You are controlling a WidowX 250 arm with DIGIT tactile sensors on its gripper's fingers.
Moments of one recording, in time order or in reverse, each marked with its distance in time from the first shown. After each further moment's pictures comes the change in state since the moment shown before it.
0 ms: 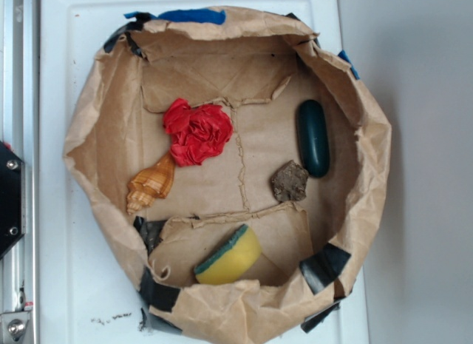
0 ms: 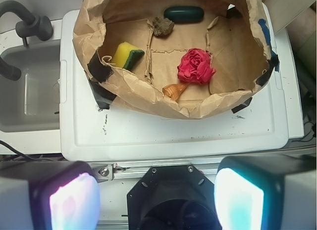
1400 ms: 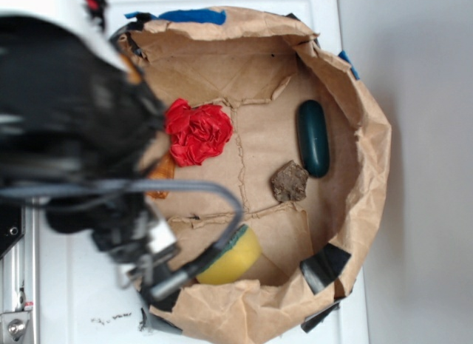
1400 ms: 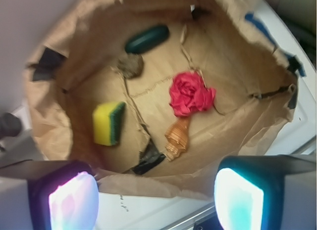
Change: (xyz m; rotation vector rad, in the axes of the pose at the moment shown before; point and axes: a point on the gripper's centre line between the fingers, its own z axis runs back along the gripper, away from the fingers) arm 0.072 0.009 -0.054 -0.021 -0.020 0.475
